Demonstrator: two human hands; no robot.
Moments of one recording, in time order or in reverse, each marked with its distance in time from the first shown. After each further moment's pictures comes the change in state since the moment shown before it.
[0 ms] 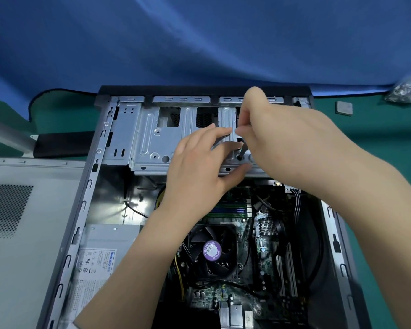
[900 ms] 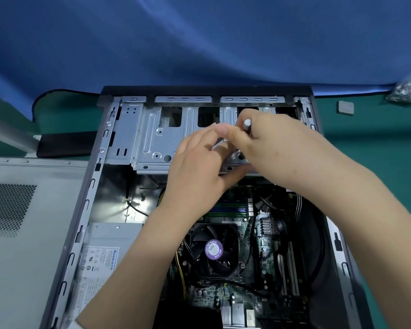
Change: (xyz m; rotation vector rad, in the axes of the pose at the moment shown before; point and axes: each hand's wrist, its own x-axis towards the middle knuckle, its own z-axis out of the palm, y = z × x) left_hand -0.001 0.000 -0.001 -0.016 0.026 0.015; right_hand 0.003 -0.005 0.012 0.291 -0.095 0.124
